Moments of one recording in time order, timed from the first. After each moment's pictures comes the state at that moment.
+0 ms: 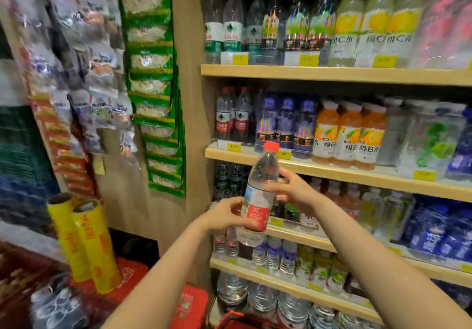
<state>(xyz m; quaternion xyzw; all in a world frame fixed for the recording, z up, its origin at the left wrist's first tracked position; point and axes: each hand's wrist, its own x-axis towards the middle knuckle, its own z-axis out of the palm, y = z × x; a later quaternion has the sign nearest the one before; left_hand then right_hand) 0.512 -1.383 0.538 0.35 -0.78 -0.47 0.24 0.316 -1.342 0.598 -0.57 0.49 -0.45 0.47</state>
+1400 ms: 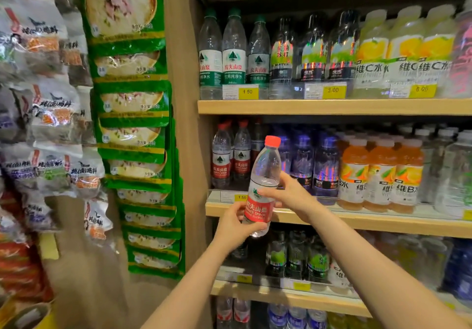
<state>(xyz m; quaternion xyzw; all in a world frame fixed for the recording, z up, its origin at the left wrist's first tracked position) 0.498 -1.582 0.566 0.32 -0.74 -0.42 0.41 0.345 -1.527 0.640 -0.55 0.55 -0.54 0.33</state>
